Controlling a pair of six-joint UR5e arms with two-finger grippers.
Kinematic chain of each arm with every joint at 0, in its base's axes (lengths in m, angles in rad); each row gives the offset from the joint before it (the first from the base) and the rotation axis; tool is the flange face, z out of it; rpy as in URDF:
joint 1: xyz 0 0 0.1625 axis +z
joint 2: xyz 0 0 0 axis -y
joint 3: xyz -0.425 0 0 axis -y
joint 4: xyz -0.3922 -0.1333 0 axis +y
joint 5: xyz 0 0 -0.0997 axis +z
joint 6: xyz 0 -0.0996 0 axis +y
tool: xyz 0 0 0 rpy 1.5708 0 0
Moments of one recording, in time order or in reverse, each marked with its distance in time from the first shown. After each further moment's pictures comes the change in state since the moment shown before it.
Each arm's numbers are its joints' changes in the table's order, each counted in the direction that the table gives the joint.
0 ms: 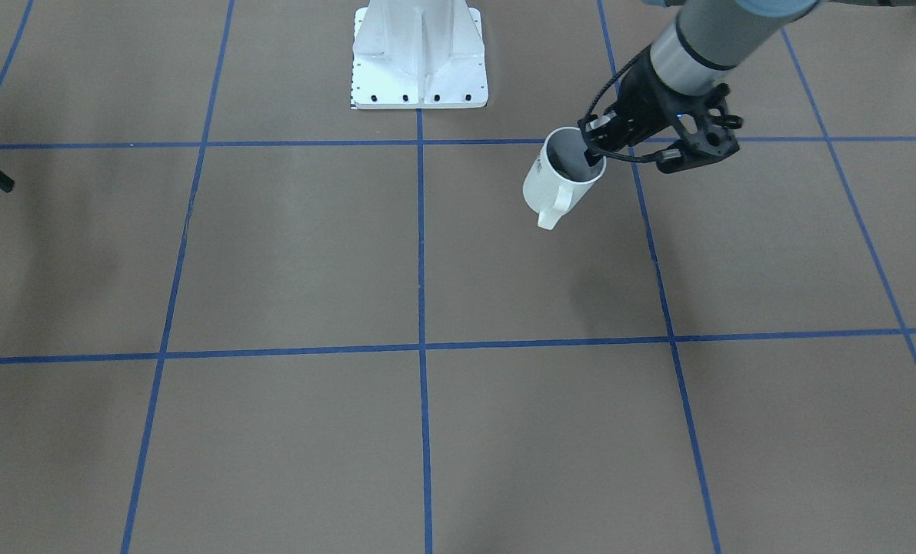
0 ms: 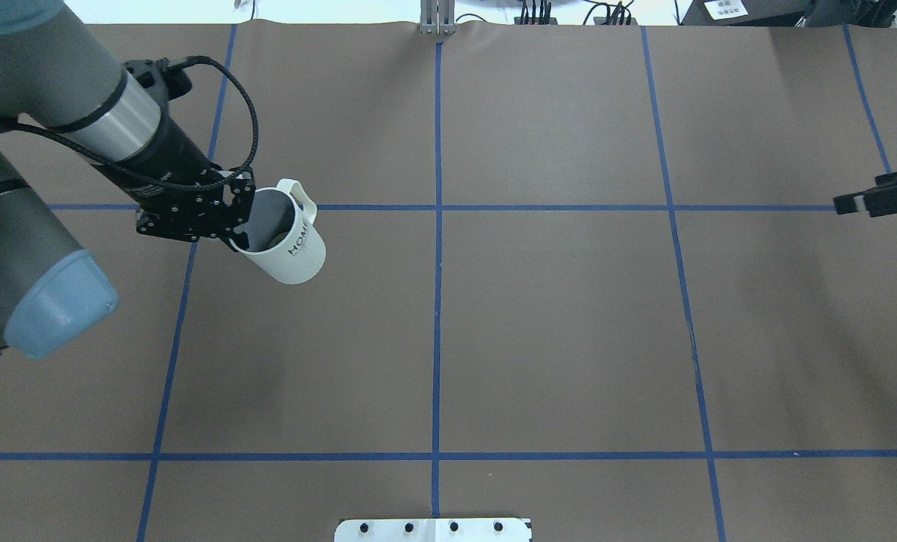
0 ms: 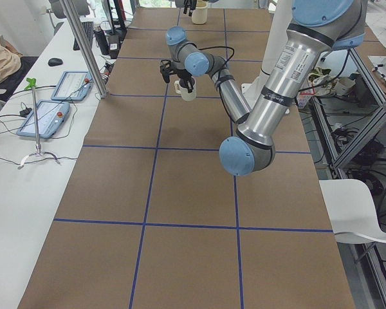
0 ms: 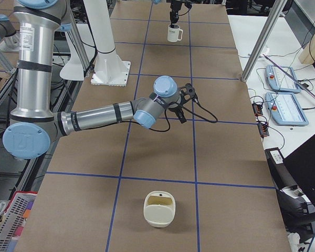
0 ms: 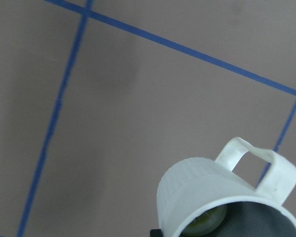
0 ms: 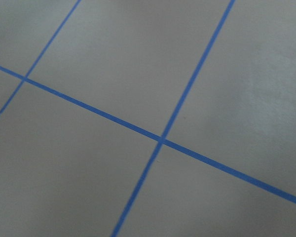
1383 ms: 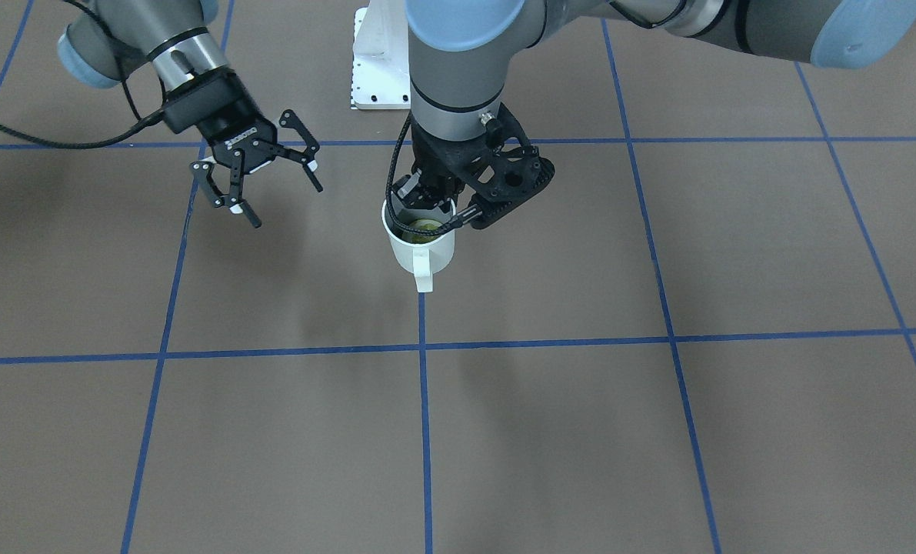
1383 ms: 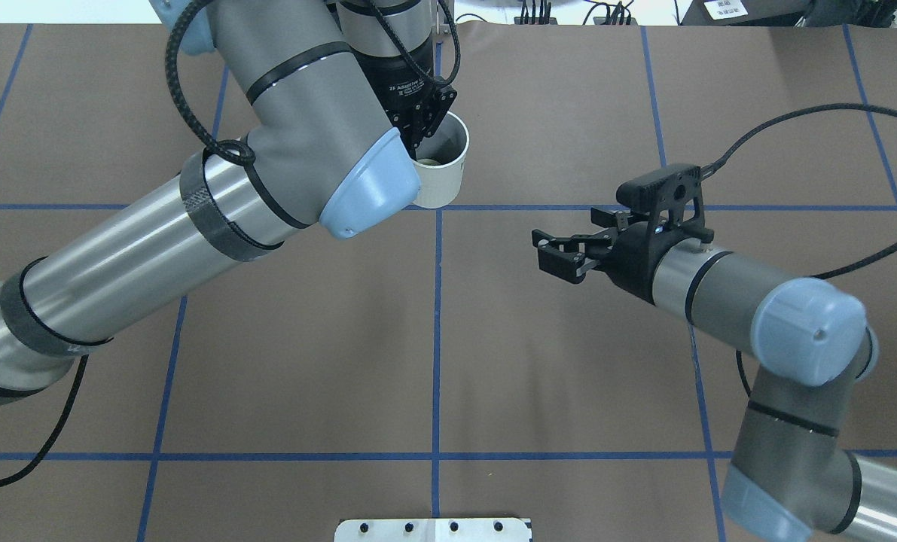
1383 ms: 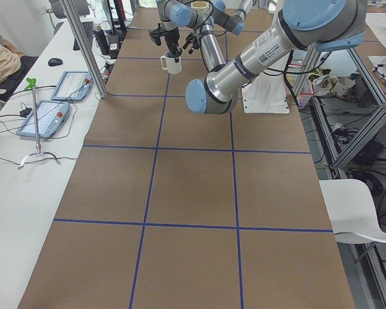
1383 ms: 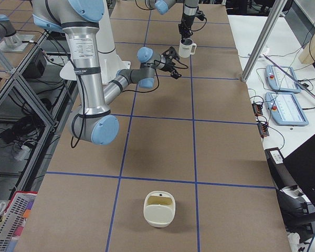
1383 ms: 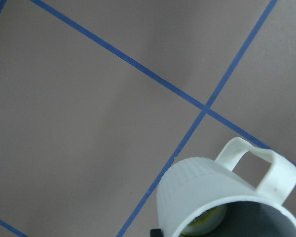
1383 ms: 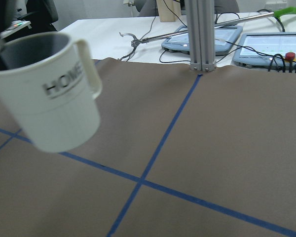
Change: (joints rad) left arm 0.051 -0.575 0.496 -0.226 -0.148 0.270; right arm -0.781 0.271 0.083 -0.050 1.087 -0.336
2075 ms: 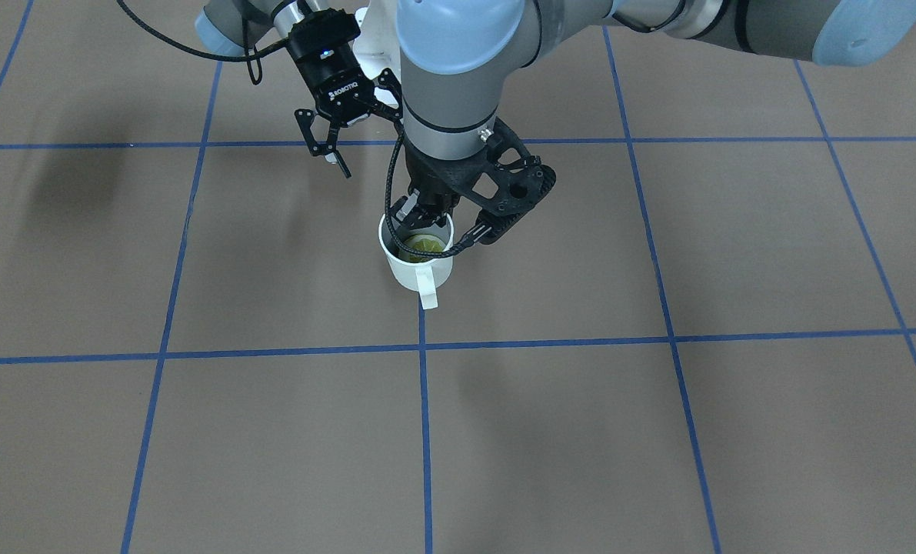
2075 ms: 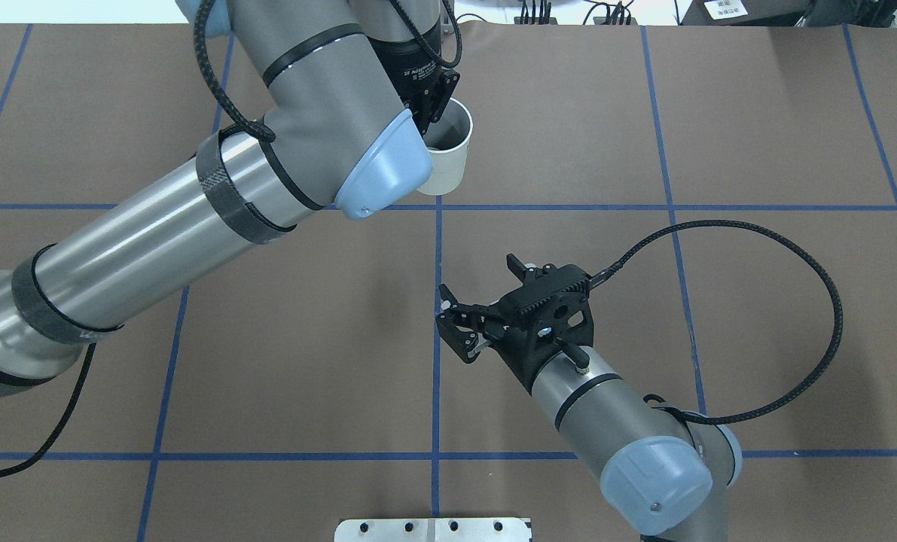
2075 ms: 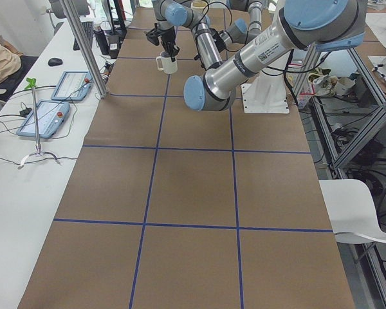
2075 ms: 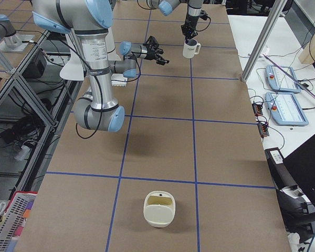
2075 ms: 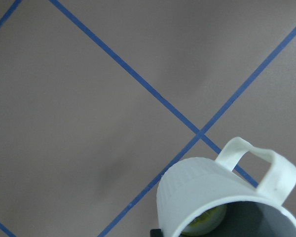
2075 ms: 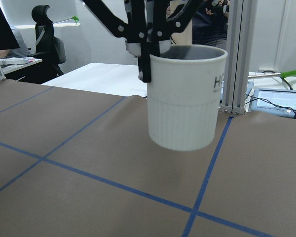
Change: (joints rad) left arm 0.004 -0.026 0.041 0.024 0.006 0.113; right arm -0.257 0.171 -0.087 -0.001 0.463 0.105
